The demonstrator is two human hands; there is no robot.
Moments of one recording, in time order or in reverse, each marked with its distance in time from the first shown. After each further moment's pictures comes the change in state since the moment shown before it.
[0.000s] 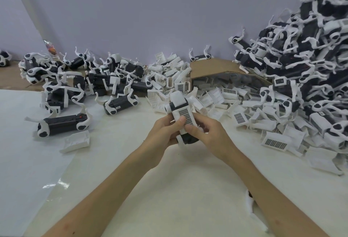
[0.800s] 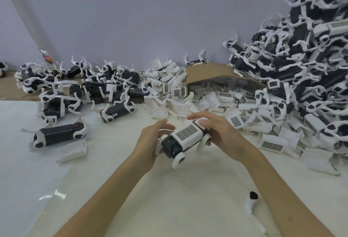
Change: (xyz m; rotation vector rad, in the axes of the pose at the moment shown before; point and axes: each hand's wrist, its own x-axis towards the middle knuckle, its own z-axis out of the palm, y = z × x) left_hand 0.005 0.006 -0.006 -0.037 0.328 -0.238; right_hand 0.002 -0.010 -0.035 0.392 -0.108 0.210
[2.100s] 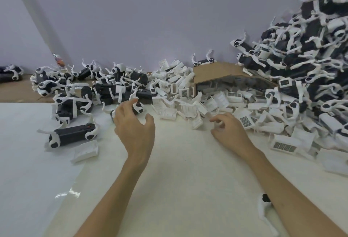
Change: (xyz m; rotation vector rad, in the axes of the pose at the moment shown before) left_hand 0.015 0.005 -0.028 0.555 0.790 0.703; right_hand 0.033 0.050 -0.031 -0.923 0.437 -0.018
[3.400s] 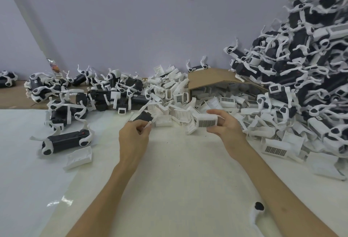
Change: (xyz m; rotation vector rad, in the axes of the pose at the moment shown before) left_hand 0.008 -0.022 0.006 -0.068 -0.337 -0.070; right_hand -0.007 -0.026 -0.019 0.928 0.017 0.166
